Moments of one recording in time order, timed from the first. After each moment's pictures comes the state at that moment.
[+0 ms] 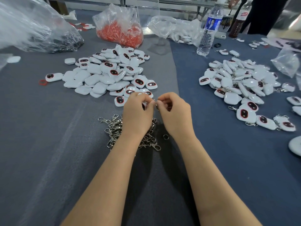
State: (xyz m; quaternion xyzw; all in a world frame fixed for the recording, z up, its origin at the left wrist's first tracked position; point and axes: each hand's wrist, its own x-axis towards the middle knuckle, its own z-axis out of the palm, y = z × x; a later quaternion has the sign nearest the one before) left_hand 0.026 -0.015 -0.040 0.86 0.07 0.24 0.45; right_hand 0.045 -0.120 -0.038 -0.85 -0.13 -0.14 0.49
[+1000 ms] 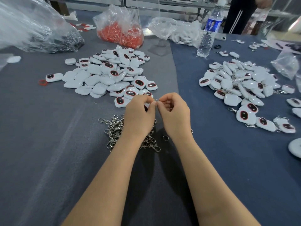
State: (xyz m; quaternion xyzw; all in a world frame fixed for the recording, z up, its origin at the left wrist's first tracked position) left_hand 0.026 -0.018 -0.039 0.86 0.07 0.22 0.46; right_hand 0.043 -0.115 -0.038 -0.80 -0.09 -0.12 0.59
